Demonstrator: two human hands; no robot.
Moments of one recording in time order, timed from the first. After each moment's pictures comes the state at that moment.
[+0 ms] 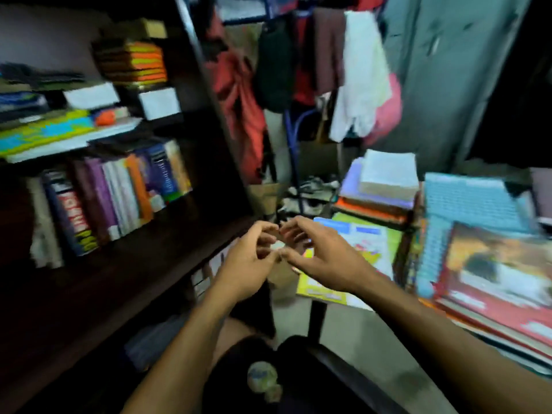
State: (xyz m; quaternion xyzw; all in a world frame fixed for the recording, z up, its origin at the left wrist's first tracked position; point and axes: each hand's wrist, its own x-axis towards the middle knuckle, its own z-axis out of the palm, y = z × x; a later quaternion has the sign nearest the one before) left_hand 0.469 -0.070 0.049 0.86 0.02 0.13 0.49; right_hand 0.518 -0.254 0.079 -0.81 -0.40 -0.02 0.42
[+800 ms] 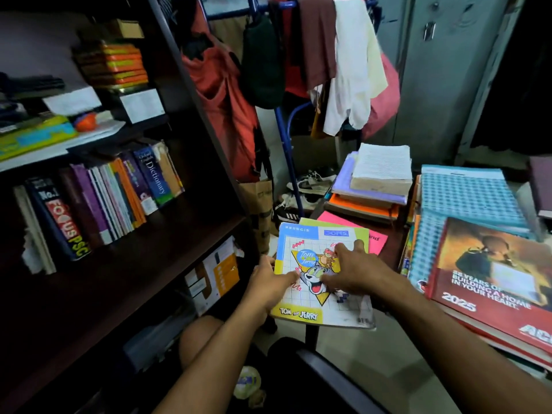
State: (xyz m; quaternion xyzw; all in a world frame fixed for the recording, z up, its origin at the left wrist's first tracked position) left_hand 0.511 -0.118 -0.020 0.80 0.24 -0.01 0.55; right_hand 0.578 -0.310 0.022 -0.97 -0.14 0.16 0.10
